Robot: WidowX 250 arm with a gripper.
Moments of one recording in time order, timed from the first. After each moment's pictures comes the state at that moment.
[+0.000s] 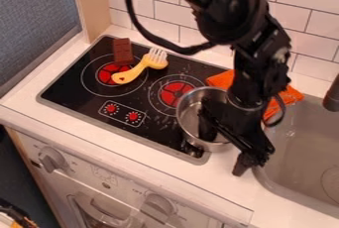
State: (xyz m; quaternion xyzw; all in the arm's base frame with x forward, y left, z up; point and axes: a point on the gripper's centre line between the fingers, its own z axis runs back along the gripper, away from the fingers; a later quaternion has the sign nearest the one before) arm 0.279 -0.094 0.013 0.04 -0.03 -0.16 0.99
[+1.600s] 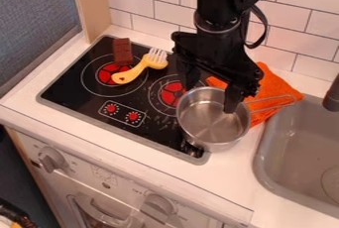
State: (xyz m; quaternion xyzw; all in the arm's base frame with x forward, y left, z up) arm 0.282 -0.067 0.101 0.02 -0.12 -0.10 0.99
